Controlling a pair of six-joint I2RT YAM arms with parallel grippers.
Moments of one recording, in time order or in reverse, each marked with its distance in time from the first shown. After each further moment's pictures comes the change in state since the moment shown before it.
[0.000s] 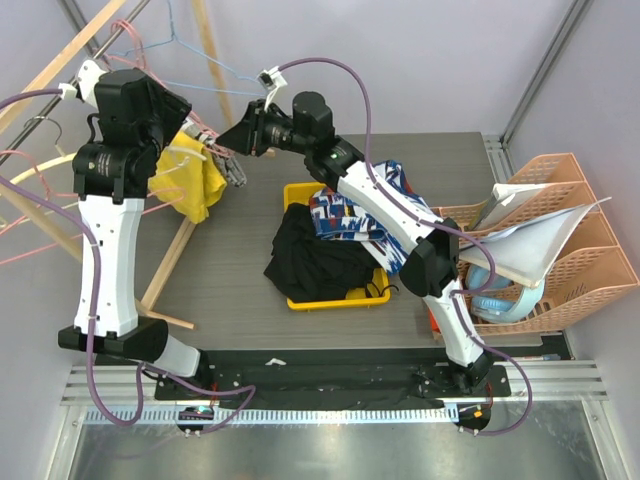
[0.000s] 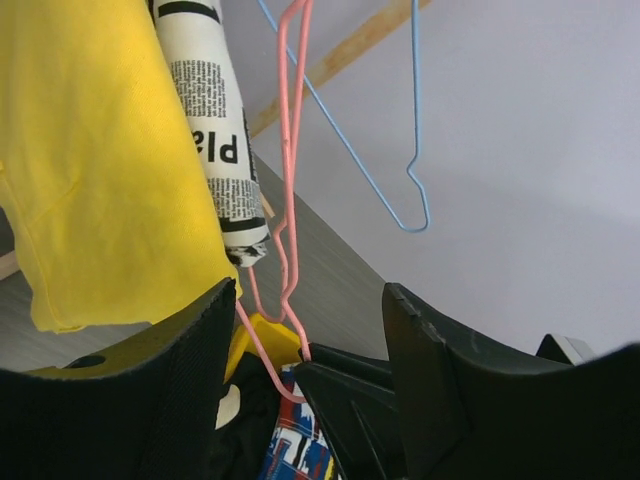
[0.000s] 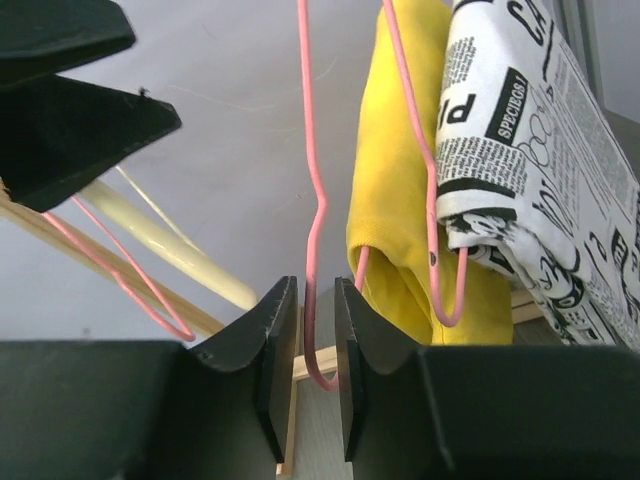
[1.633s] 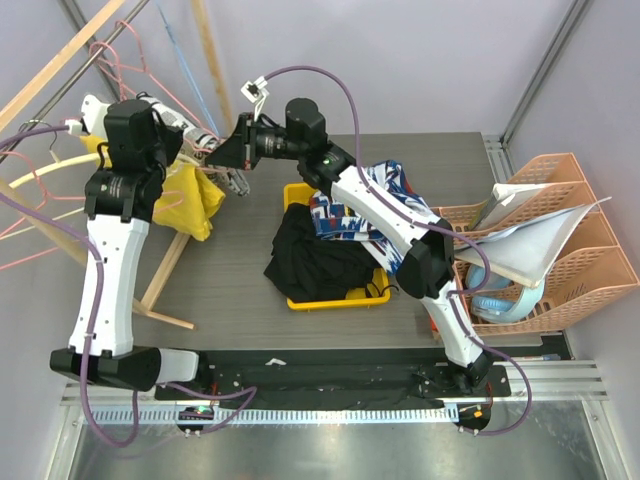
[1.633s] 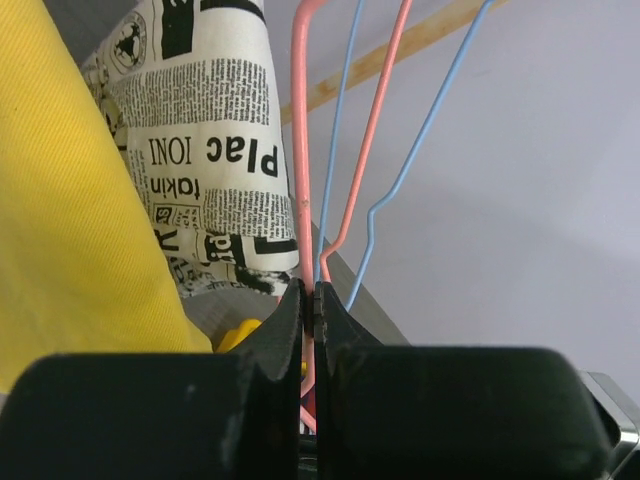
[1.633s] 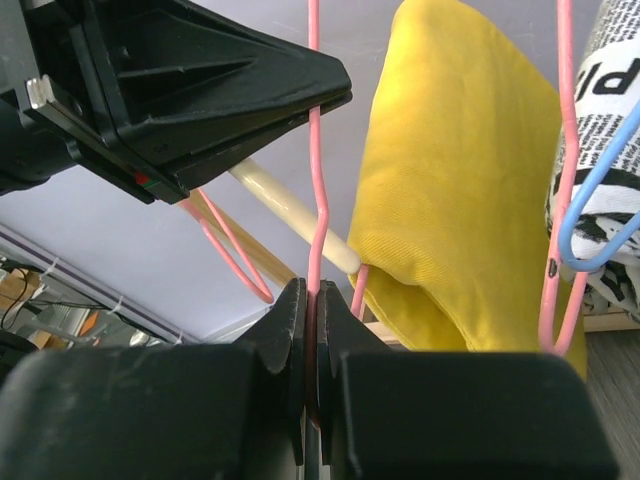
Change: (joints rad) left arm 0.033 -0.154 -0.357 0.192 -0.021 -0.128; right arm 0.033 0.018 -0.016 0.089 -0.205 0.095
